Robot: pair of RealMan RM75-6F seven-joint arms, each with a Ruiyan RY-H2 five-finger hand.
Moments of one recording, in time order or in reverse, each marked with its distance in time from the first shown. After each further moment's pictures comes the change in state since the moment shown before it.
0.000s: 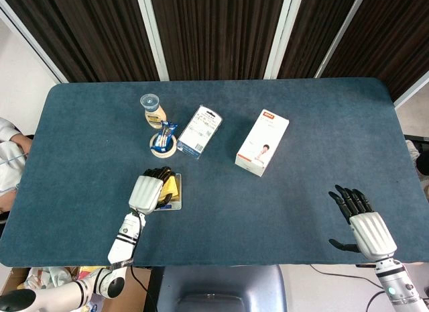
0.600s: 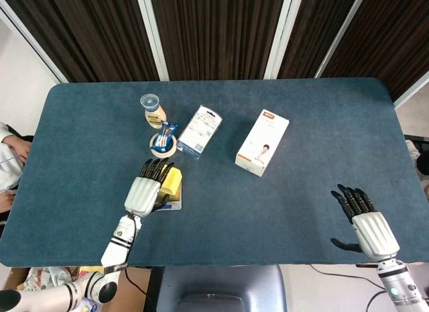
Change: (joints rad) left arm 0.030 0.119 0.038 -0.175 0.014 0.044 0.038; right arm -0.007 0.009 0.001 0.004 -0.003 0.019 0.015
